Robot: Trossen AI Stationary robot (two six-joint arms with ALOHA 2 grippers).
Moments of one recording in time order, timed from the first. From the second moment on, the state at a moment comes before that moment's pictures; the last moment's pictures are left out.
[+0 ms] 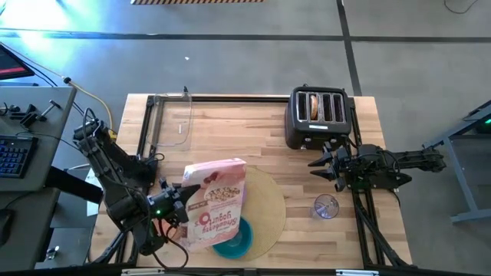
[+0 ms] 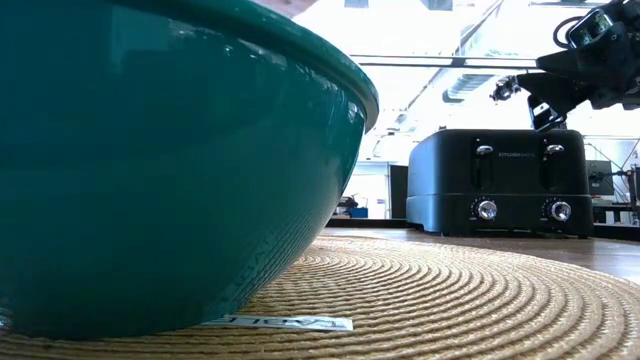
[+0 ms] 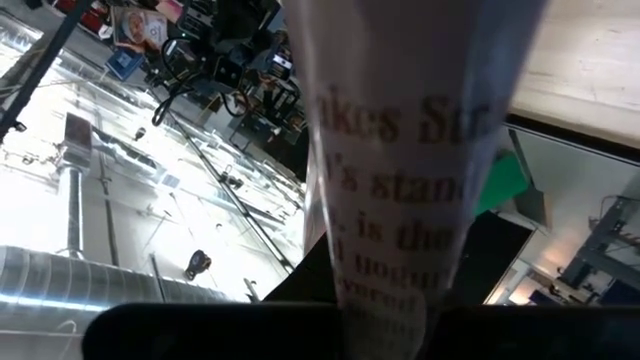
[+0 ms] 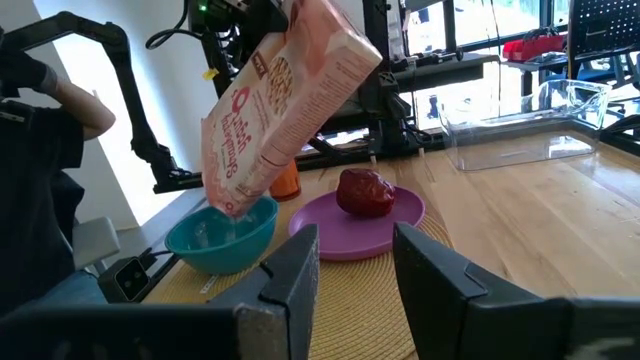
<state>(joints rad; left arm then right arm) -0.96 1.44 1.26 -1.09 -1.35 1.22 0.09 0.02 0.01 0.03 -0.07 0.20</state>
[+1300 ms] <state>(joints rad) -0.95 1.45 1.26 -0.99 -1.34 1.30 0.09 0.02 0.01 0.03 -0.07 0.20</state>
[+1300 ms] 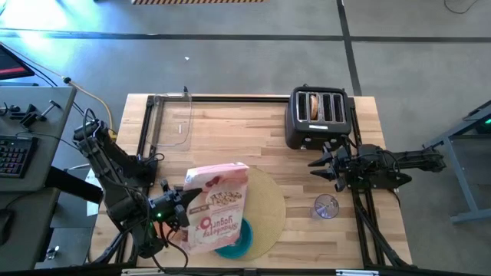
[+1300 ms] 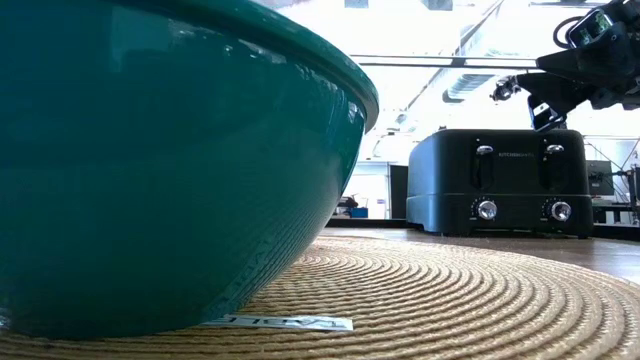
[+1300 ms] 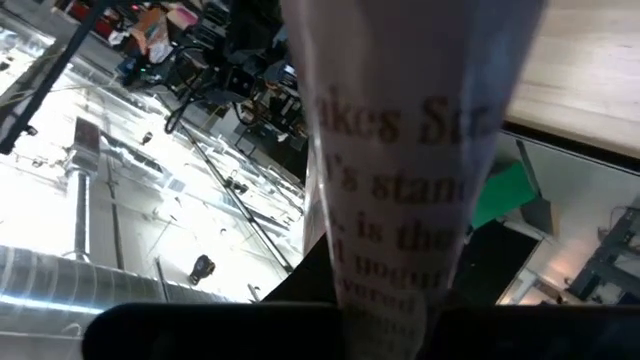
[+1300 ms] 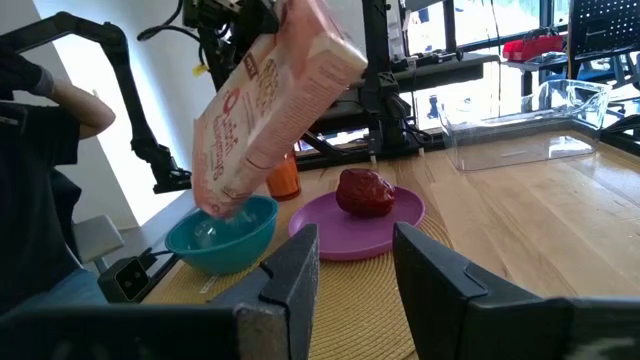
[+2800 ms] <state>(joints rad) -0.93 1.46 1.26 -0.97 -1.32 1.33 0.09 0.02 0.01 0.03 -0.07 0.20</state>
